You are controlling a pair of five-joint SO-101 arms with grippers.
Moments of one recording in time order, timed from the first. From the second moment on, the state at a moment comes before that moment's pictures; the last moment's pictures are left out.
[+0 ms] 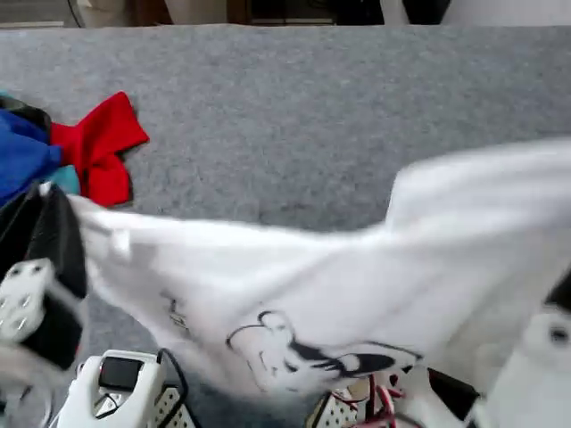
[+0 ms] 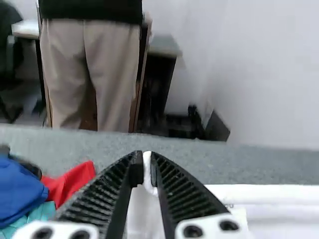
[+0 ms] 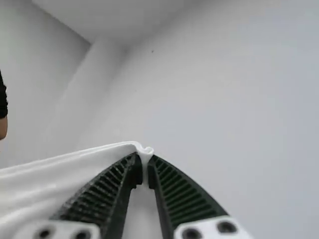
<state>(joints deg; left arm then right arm) 1.8 -52.0 -28.5 98.3 -0.4 20.7 -23.1 -89.5 81.4 15.3</state>
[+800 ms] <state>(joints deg) -0.6 -17.1 14.4 18.3 0.7 8.1 21.5 -47.3 49.9 18.1</state>
